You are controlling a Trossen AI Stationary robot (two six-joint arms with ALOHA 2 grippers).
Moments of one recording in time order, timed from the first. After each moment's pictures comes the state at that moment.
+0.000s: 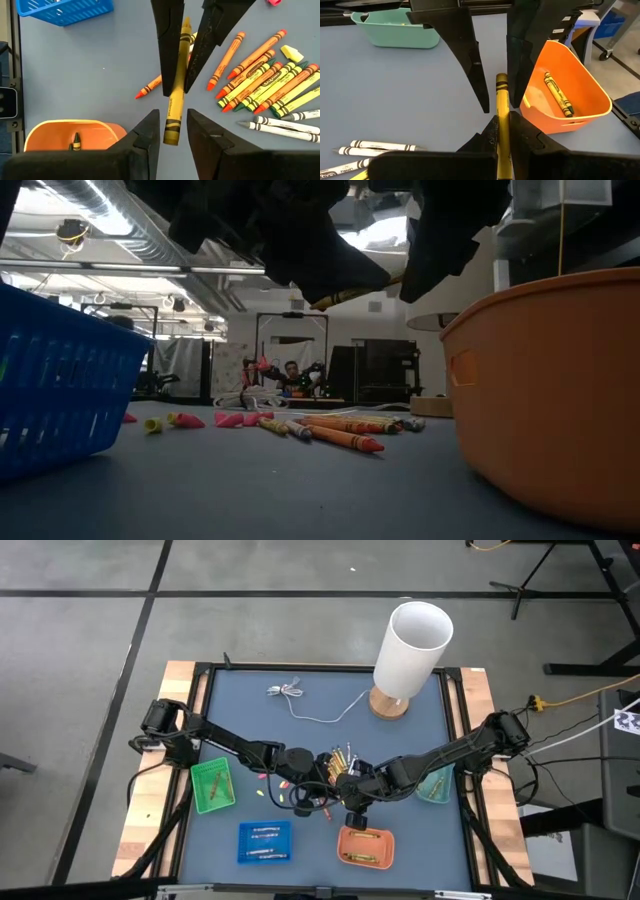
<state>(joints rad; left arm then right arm) -0.16 1.79 0.97 0.35 0.17 -0.02 0.37 1.74 1.33 -0.65 0.09 0.53</state>
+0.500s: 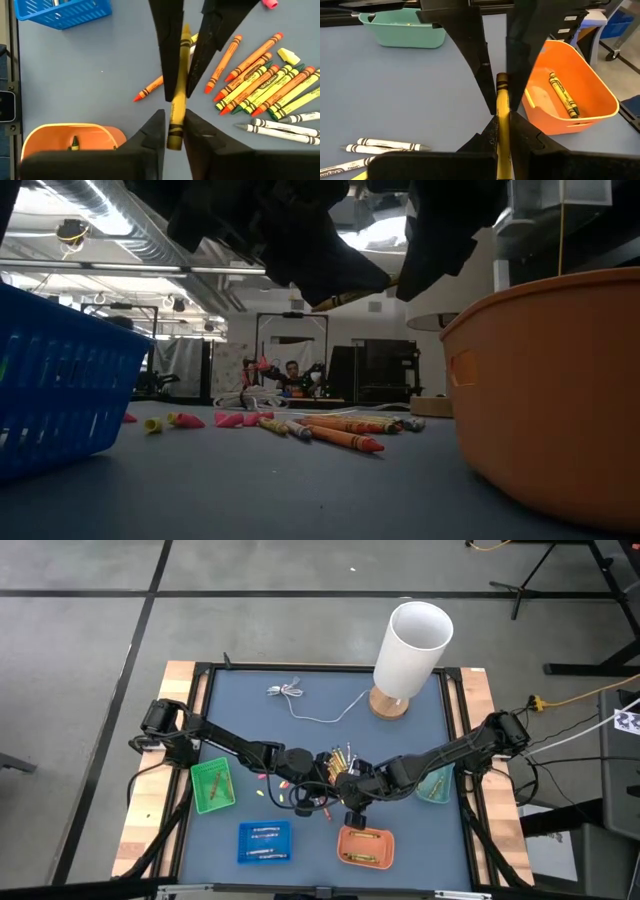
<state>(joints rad) -0.16 1.79 0.97 0.35 0.13 -0.02 0.37 1.74 1.33 -0.64 0.09 0.53</state>
